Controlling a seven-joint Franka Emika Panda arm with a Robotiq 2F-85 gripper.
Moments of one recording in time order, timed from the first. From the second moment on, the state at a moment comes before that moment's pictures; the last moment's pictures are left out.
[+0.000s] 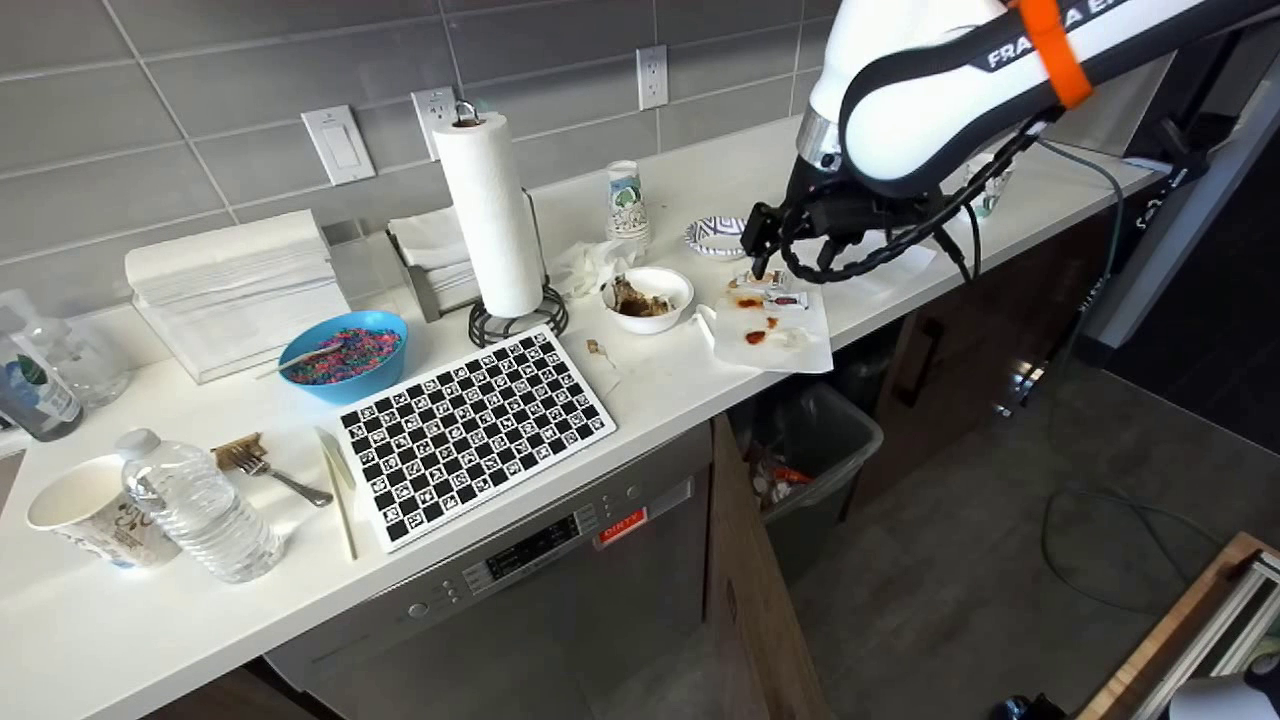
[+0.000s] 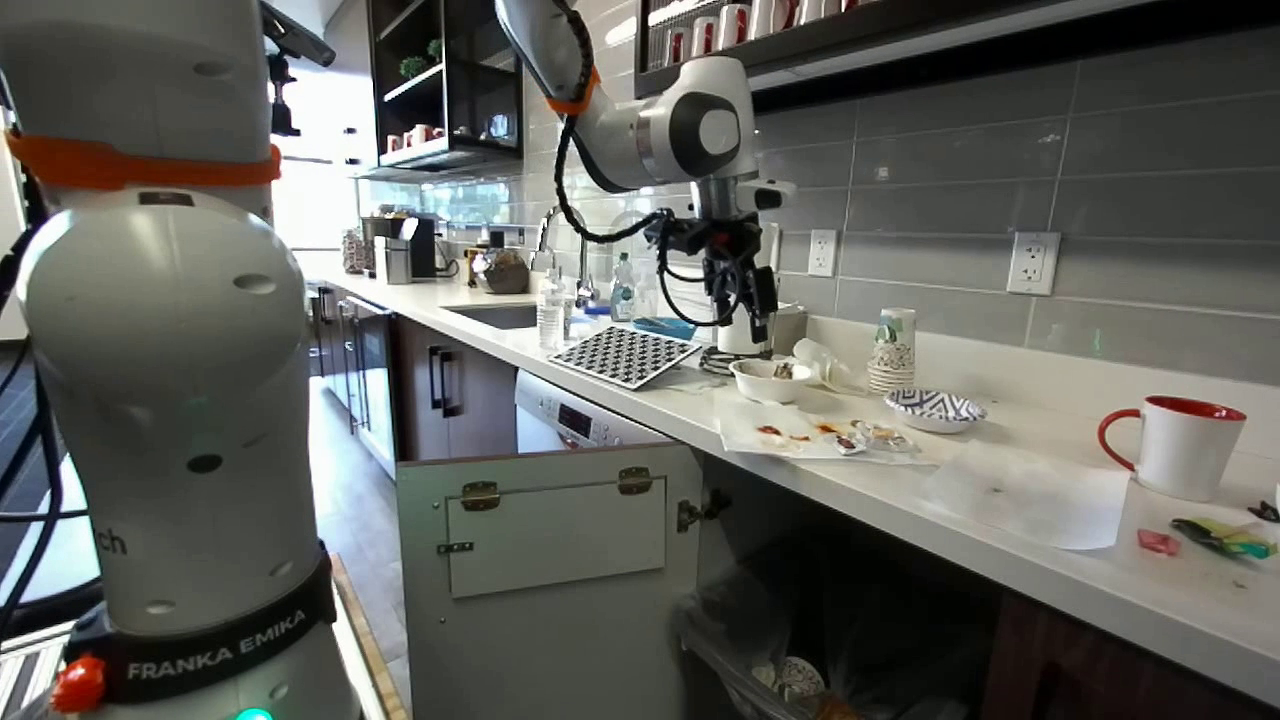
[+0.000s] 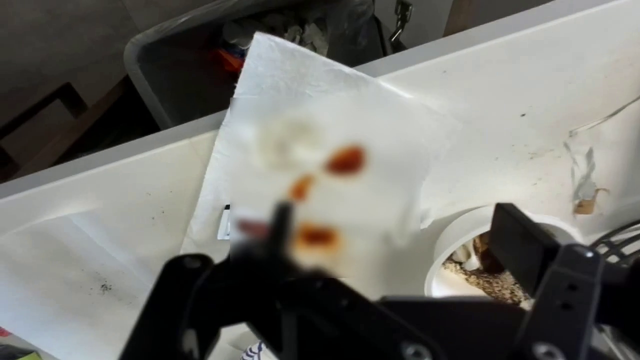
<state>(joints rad) 0.02 -0.02 0.09 -2.23 -0.08 2.48 0.46</state>
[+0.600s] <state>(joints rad) 0.02 0.26 -0.05 -2.07 -0.20 2.62 0.54</state>
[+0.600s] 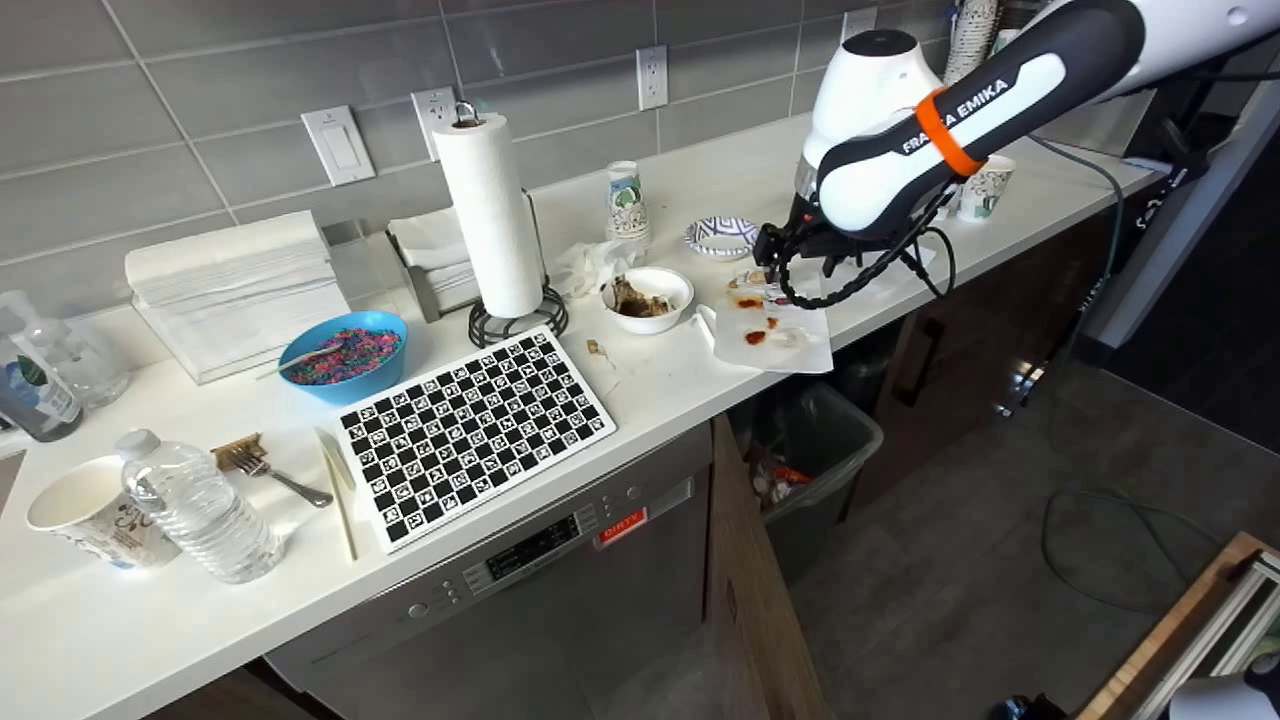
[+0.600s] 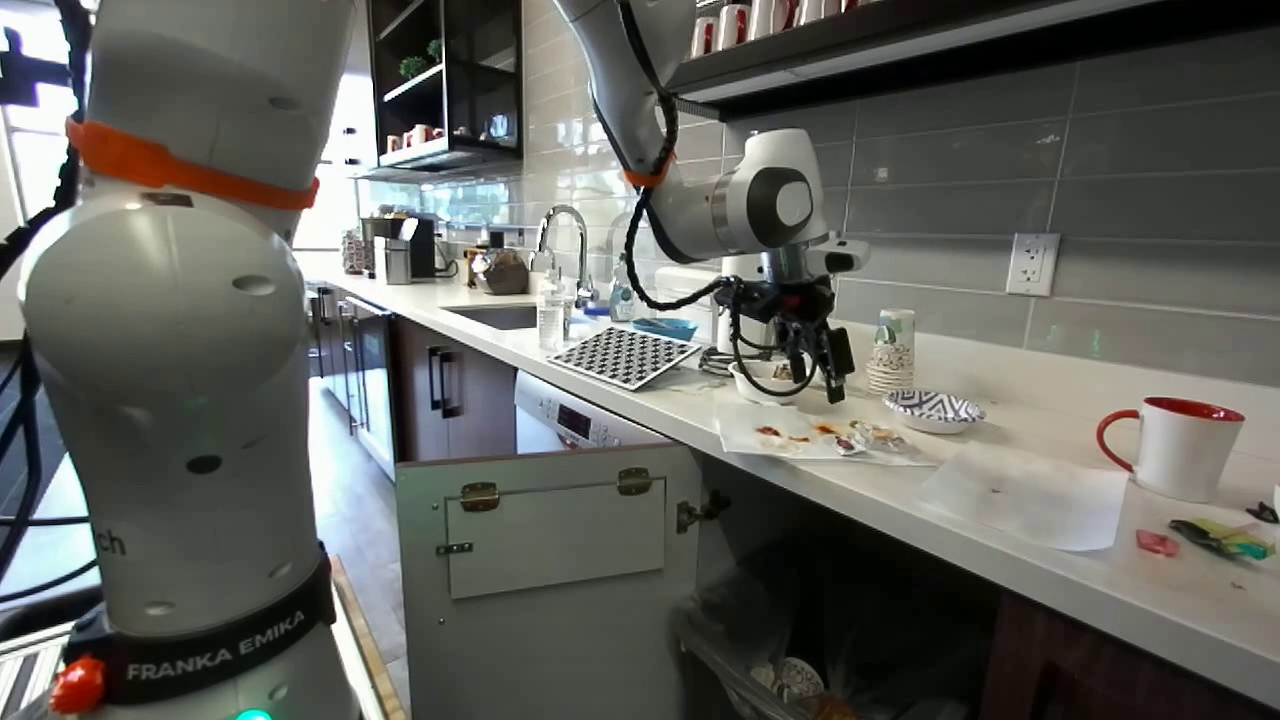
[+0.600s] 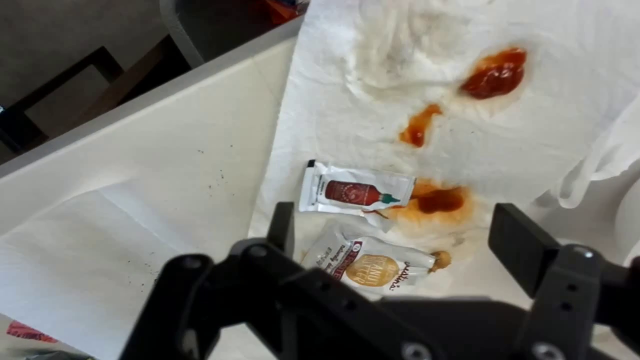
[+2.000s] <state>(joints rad) 0.08 0.41 -0.15 -1.99 -0.17 2.62 0.53</state>
